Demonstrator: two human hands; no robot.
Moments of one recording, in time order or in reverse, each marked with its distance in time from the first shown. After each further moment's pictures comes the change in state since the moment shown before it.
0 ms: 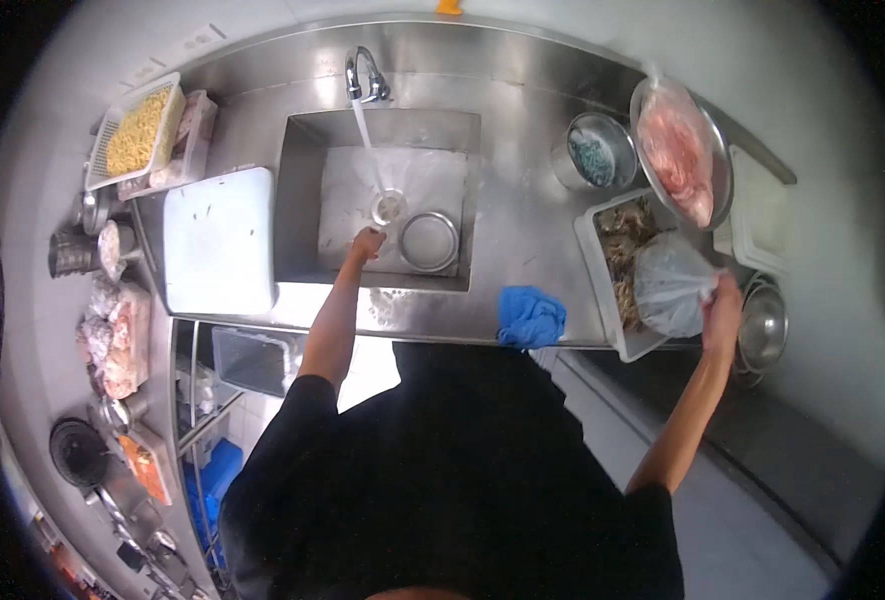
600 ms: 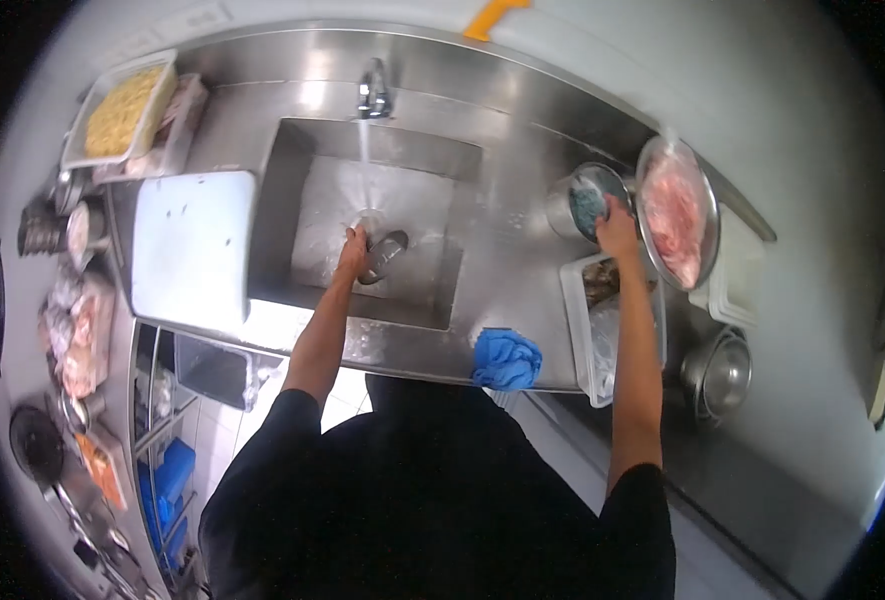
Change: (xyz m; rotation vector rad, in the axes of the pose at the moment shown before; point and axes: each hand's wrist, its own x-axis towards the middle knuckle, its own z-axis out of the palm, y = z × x) left_hand 0.043 -0.007 0.027 0.326 0.237 0.437; right_hand 0.137 0.050 0.240 -1.077 -0.374 -0.713
